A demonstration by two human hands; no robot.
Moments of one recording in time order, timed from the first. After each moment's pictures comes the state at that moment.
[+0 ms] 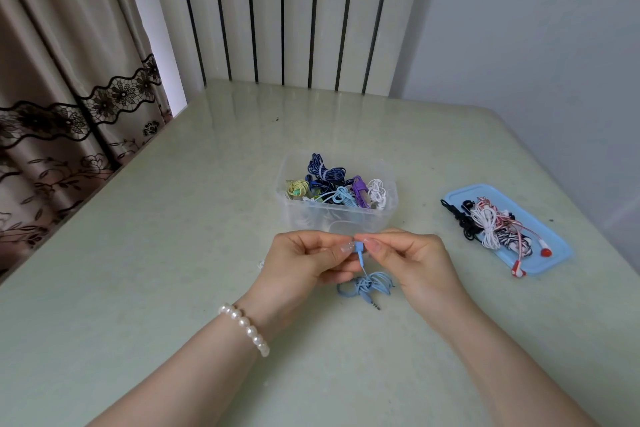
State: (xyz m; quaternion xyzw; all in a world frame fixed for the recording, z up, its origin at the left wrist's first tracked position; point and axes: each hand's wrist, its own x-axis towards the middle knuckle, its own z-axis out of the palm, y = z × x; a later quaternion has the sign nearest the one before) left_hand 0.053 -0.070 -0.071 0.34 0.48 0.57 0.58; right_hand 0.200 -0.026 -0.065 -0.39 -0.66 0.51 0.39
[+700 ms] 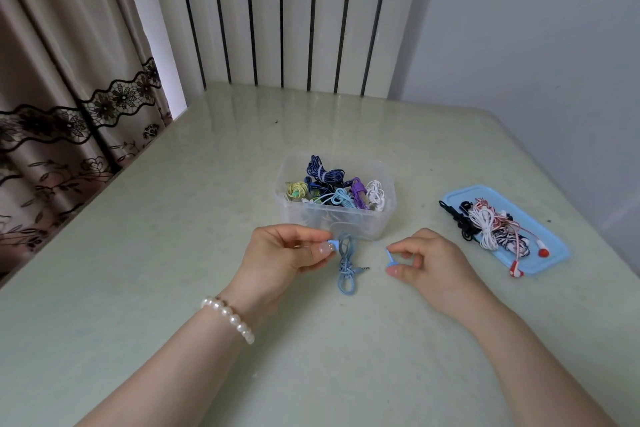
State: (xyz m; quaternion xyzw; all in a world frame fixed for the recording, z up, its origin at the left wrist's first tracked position) left_hand 0.033 -0.066 -0.074 0.31 0.53 0.59 0.52; right_hand 0.234 0.007 -0.086 -0.53 -0.78 0.26 0.20
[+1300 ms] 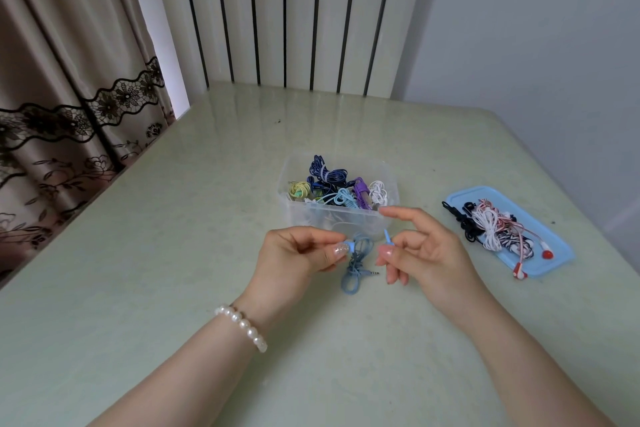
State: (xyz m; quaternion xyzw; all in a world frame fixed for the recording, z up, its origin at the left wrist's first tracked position) left_hand 0.047 -0.070 -0.071 0.38 0.53 0.59 0.48; right_hand 0.218 -0.017 -0.060 -0.37 -0.67 0.53 0.37
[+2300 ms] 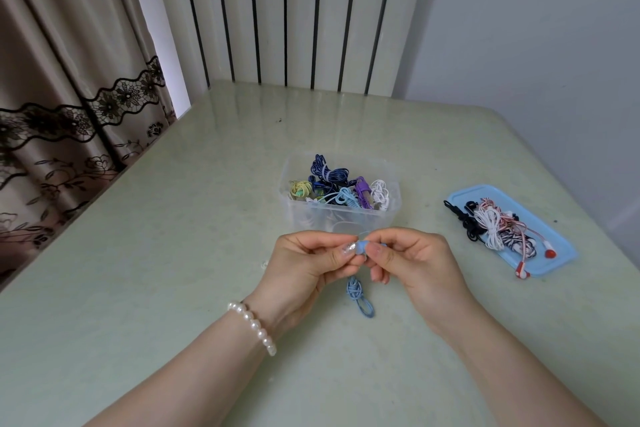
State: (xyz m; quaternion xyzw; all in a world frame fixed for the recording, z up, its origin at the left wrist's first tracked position) left_hand 0.055 -0.071 -0.069 0.28 0.41 0.61 0.61; right_hand 0.199 -0.027 -0.065 -0.34 -0.62 0.57 0.41
